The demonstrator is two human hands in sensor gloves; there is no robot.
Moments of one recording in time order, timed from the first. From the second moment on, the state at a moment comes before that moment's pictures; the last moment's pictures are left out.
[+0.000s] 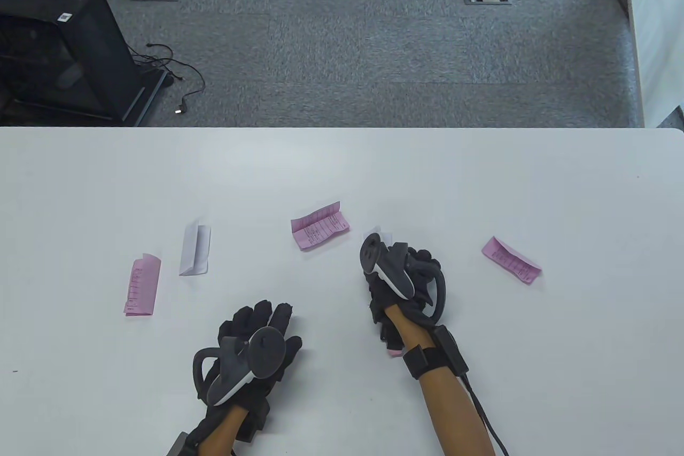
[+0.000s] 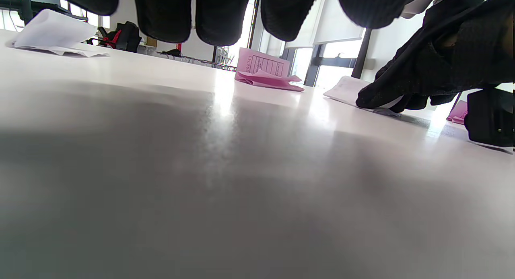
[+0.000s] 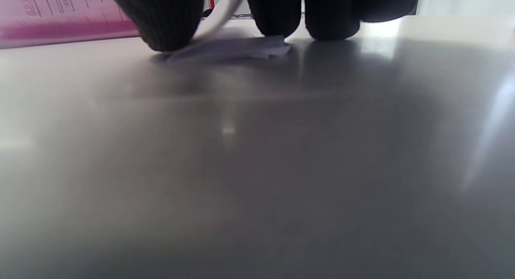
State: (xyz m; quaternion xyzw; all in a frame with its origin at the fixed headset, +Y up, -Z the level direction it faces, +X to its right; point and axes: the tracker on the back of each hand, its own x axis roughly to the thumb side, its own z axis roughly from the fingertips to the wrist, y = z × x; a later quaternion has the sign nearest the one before) left_hand -0.165 -0.760 -0.203 -0.05 -0.04 0.09 0.99; right_hand 0.074 -0.775 -0.349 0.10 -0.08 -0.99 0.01
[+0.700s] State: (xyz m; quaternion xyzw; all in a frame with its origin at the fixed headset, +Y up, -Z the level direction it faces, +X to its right) left_hand -0.139 -0.745 -0.197 0.01 -0.16 0.18 0.97; right_hand 0.154 -0.726 -0.251 0.00 0.04 -0.98 -0.18
